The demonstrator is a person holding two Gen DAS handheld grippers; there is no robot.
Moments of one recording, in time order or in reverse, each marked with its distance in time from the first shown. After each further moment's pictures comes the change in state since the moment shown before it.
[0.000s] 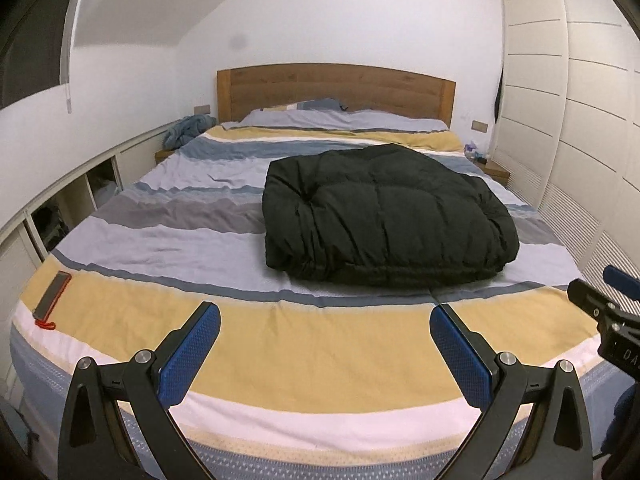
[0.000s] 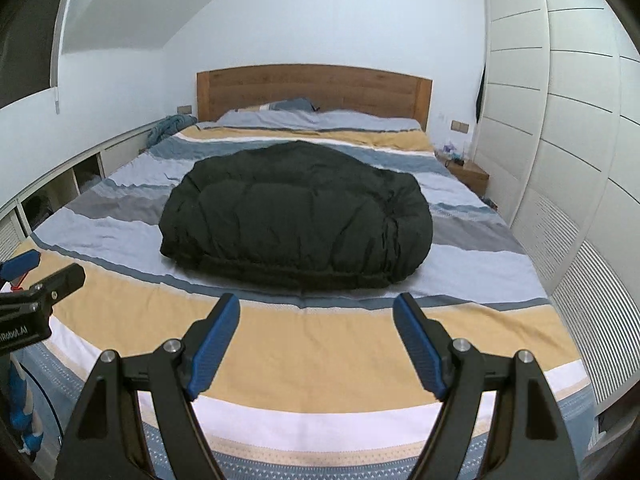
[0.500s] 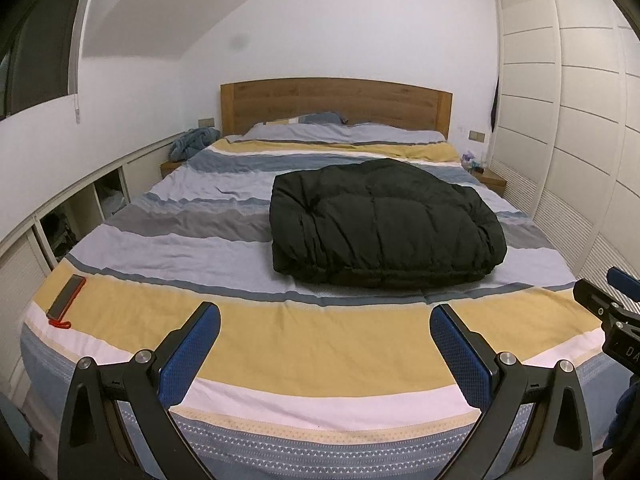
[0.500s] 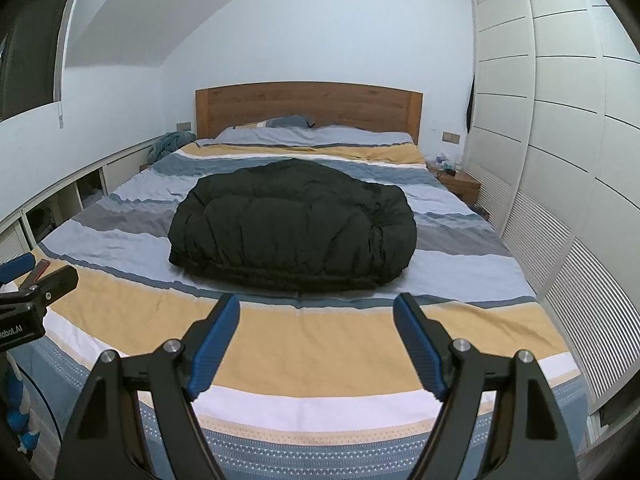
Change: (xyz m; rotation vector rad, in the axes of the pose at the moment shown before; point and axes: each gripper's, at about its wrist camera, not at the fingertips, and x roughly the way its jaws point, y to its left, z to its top) left arm -0.047 -0.003 -0.007 0.006 -0.045 0.011; right arm -0.054 -0.009 -0.013 0.021 -0.053 -0.008
